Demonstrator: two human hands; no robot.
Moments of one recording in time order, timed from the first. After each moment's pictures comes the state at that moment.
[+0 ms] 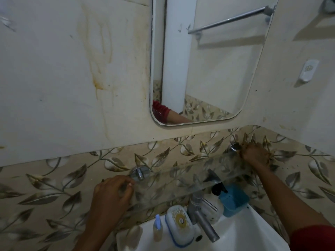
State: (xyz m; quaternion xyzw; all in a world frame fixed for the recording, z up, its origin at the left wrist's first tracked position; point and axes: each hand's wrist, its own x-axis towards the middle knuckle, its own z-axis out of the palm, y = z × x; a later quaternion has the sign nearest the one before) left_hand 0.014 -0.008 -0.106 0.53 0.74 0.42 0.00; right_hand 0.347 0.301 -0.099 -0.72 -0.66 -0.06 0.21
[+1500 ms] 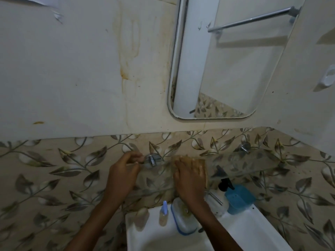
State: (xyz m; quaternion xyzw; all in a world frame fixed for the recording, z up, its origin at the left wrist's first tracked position) left_hand 0.007 -0.006 -0.112 0.45 0.66 0.60 0.08; right_hand 0.163 0.089 -0.129 -0.49 -0.83 0.04 0.24
